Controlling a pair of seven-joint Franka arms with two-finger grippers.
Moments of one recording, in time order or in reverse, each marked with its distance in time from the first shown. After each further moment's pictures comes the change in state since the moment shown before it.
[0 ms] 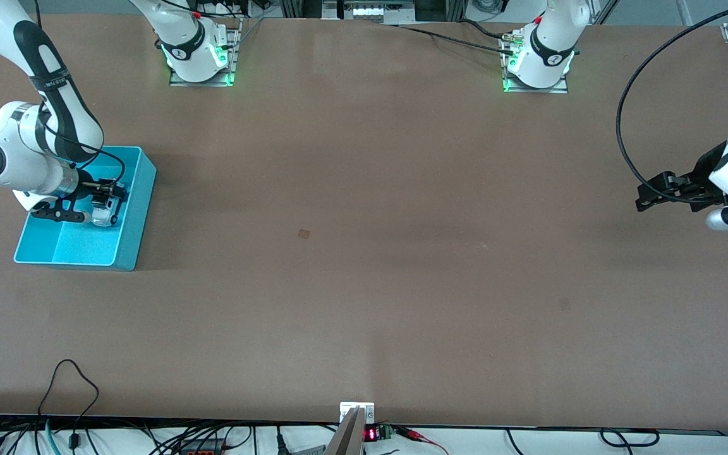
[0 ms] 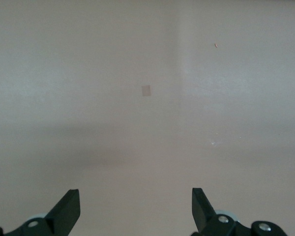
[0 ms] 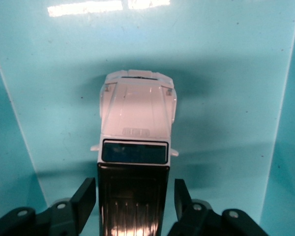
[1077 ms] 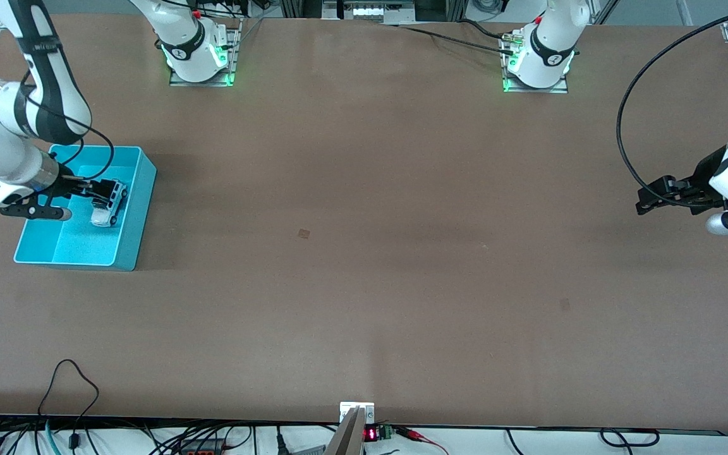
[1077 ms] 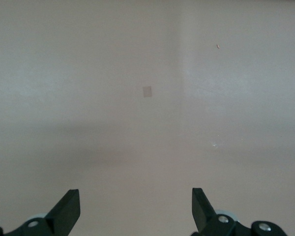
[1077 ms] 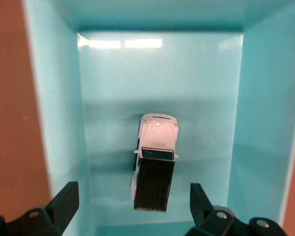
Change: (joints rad) left arm 0.004 0.007 0.001 -0.002 0.000 0.009 -0.001; right arm -0.001 -0.237 0.106 0.034 0.000 -0.117 0.000
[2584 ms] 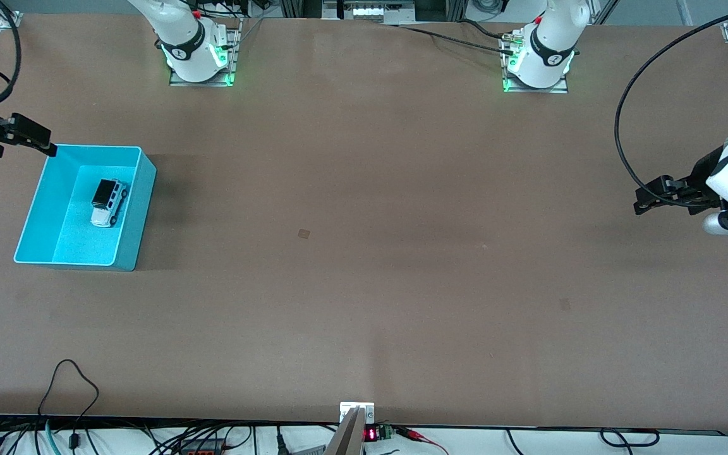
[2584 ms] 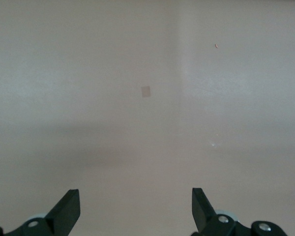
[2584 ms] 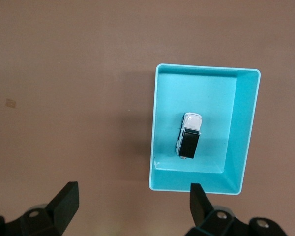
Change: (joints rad) left arm -0.004 0.000 -0.002 0.000 0.000 0.000 0.000; right arm 0.300 -0.123 -0.176 0.557 0.182 -0.677 -0.042
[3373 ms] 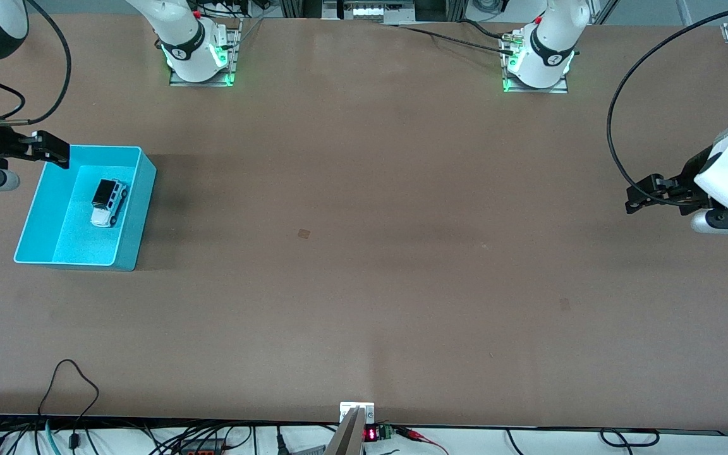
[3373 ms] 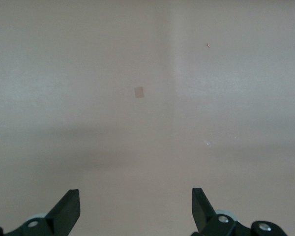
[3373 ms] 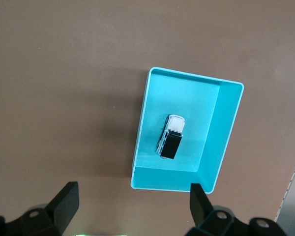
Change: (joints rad) left arm -0.002 -0.001 -0.023 0.000 0.000 0.003 0.000; right arm 0.124 0.123 0.004 0.134 -0.160 -0.069 0.036
